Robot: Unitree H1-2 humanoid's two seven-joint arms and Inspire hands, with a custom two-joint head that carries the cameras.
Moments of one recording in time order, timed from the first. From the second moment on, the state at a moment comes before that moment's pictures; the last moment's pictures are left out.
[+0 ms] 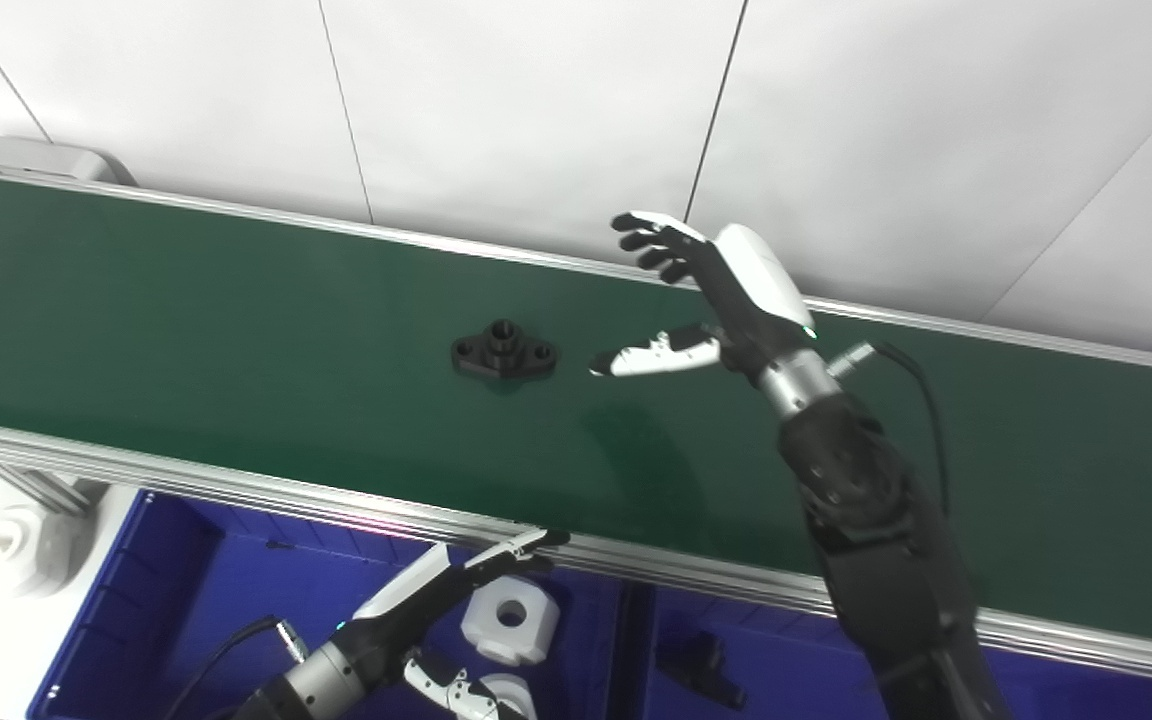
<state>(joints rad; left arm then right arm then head) 0.28 0.35 -0.39 0.09 0.20 -0.46 -0.20 -0.45 -0.07 0.36 0.07 -0.60 0.10 0.23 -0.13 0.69</state>
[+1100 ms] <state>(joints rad) 0.32 0.36 -0.42 0.08 0.10 -0.46 -0.24 -0.59 -0.07 0.56 0.39 -0.77 0.13 0.24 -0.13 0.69</state>
